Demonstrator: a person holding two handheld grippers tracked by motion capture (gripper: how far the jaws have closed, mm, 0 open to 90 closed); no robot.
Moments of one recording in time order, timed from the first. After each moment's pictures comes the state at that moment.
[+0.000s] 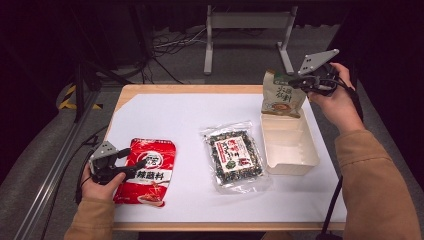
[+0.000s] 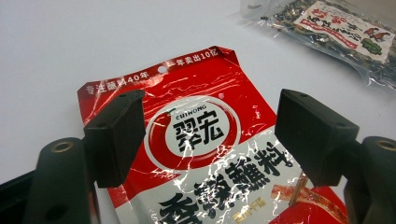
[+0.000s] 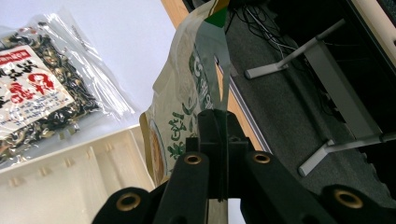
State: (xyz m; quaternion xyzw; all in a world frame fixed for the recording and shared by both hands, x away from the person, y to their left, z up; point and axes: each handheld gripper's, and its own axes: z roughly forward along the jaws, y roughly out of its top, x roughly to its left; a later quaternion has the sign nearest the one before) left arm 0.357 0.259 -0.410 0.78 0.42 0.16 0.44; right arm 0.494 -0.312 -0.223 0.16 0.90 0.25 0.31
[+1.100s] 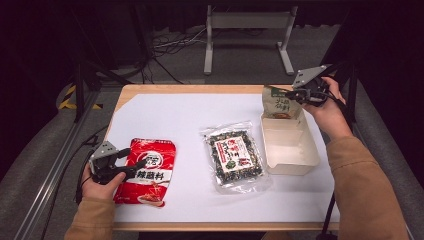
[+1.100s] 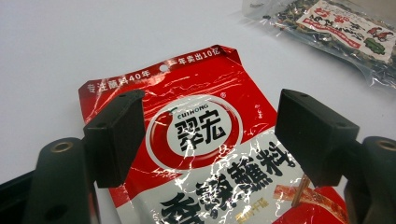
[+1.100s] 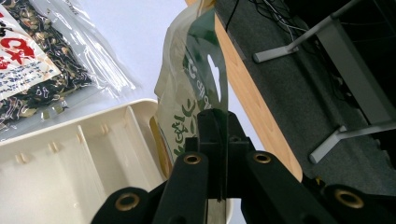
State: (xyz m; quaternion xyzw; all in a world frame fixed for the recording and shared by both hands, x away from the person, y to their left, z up) left arm 0.358 0.260 -0.411 0.78 0.42 0.16 0.44; right arm 0.507 -0.317 -0.274 0.18 0.91 0.23 0.30
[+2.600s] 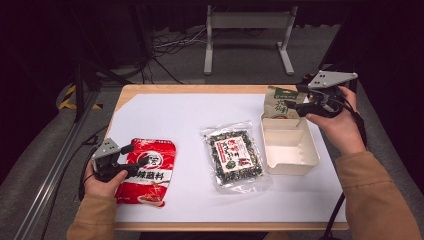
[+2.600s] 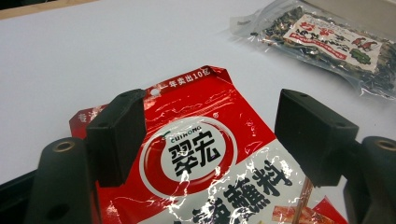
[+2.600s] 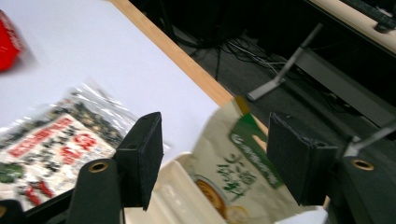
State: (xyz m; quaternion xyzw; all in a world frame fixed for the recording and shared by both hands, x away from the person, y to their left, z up) left arm 0.364 0.256 -0.408 0.77 0.39 0.17 0.47; right arm 0.438 -0.312 -0.248 0.26 0.83 0.38 0.31
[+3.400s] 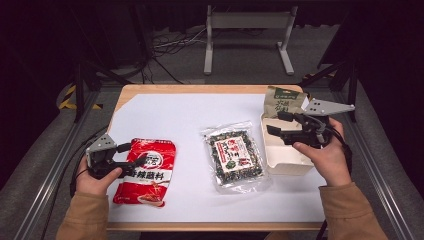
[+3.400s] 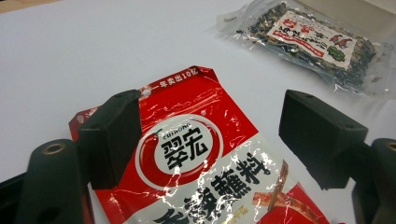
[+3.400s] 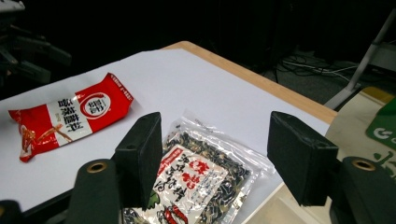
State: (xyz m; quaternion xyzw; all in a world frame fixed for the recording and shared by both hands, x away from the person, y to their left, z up) left arm 0.363 0.261 -0.384 0.80 0.37 0.14 0.45; right arm 0.381 -0.279 -0.285 0.30 0.79 0.50 0.20
